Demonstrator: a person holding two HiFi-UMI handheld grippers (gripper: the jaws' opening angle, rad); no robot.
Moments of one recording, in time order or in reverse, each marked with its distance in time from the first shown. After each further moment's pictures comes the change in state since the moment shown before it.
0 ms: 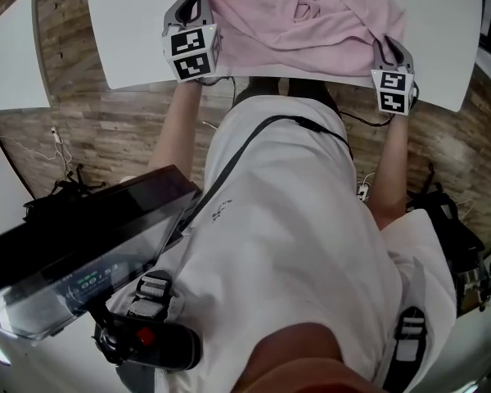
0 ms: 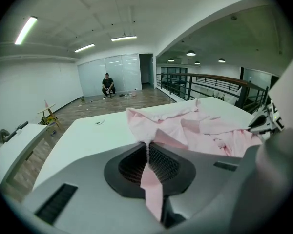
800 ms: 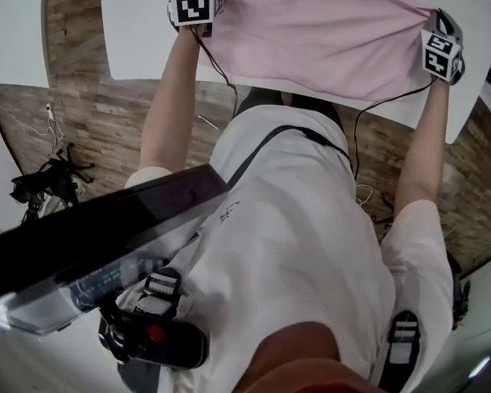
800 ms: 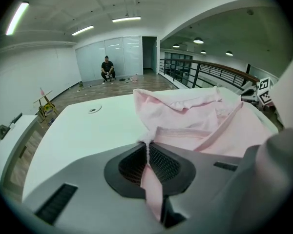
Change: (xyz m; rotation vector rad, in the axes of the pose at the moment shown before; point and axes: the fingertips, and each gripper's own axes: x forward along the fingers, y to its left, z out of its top) left arm 0.084 0.053 -0.005 -0.050 0.166 -0.019; right arm 0.079 -0.169 0.104 -0.222 -0.056 -0.253
